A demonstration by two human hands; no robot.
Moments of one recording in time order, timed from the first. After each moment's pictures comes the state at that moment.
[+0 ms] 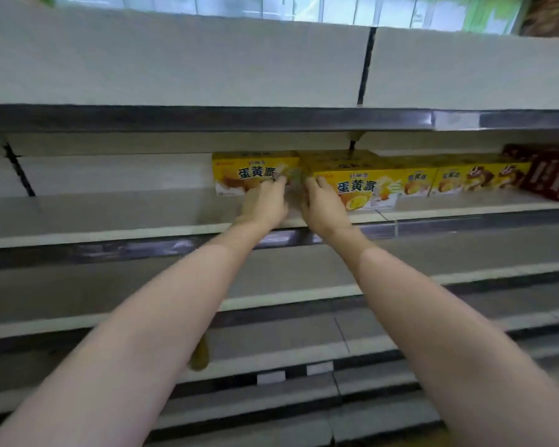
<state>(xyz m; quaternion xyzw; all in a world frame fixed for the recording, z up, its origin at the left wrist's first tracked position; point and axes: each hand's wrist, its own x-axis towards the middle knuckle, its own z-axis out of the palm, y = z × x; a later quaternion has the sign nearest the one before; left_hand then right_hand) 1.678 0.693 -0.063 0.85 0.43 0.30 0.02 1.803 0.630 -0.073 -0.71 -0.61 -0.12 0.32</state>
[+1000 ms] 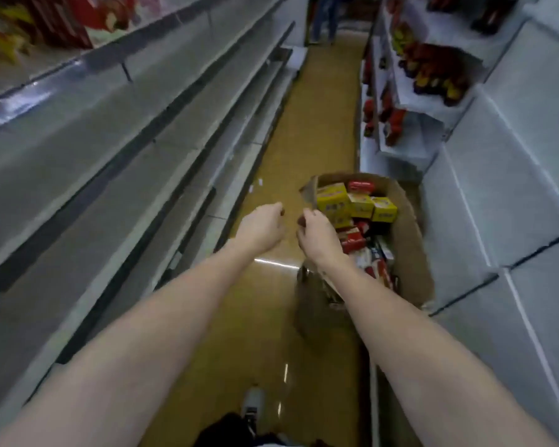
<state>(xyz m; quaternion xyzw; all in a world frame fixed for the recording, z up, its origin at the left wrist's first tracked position) 2.037 0.163 -0.267 0.97 -0.12 0.00 0.21 2.025 0.013 -0.299 -0.97 -0.03 -0.05 0.24</state>
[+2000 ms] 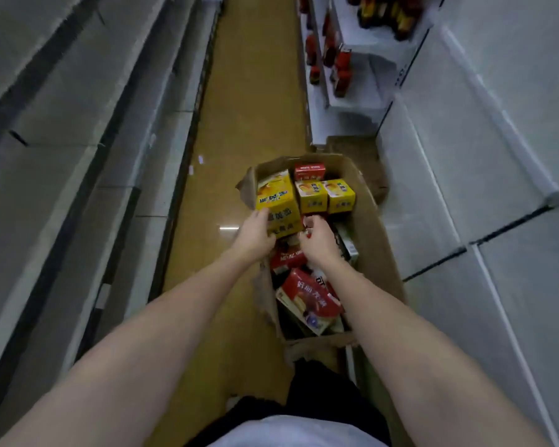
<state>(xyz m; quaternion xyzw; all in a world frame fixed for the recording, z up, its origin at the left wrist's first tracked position) 2.212 0.004 -0.382 0.93 -0.13 -0.15 0.30 2.163 -0.150 -0.397 -0.90 0.22 0.04 0.38</state>
